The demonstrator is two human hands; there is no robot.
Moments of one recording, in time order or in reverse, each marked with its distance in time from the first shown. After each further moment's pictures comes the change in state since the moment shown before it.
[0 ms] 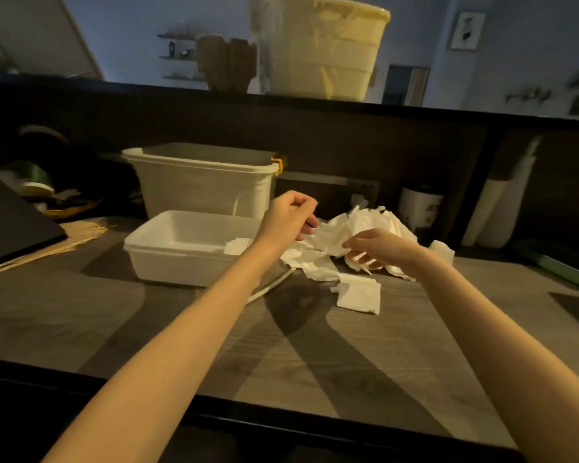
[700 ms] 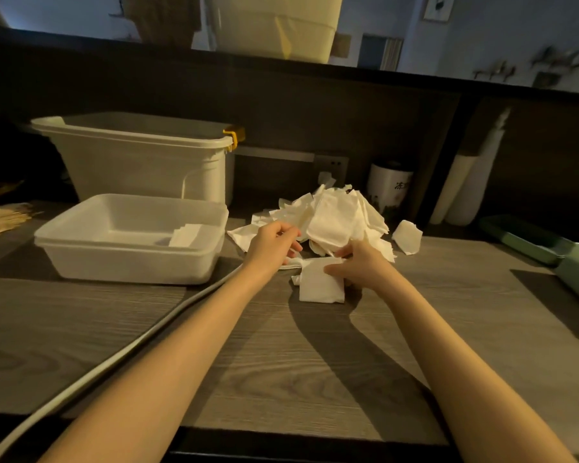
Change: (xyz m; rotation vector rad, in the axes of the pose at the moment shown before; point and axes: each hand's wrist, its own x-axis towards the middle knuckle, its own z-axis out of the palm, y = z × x) left_hand 0.005 -0.062 0.071 0.030 -0.074 -0.172; right_hand 0.011 0.070 0.016 -0.072 0.170 0.138
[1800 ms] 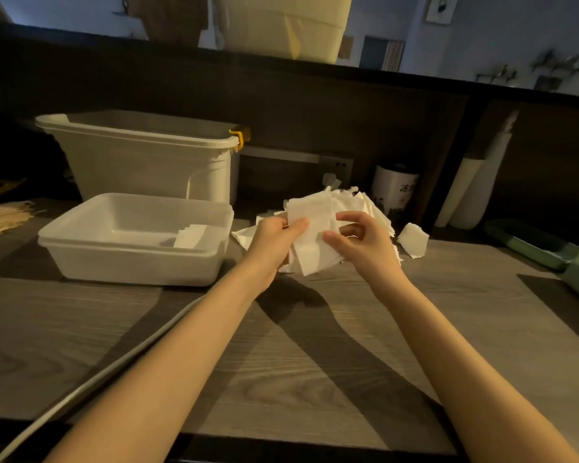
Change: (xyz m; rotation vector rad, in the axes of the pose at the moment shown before) left_hand -0.013 0.022 -0.013 -0.326 -0.044 -0.074; right_hand -0.020 -0.025 0.002 0.561 0.282 -0.375
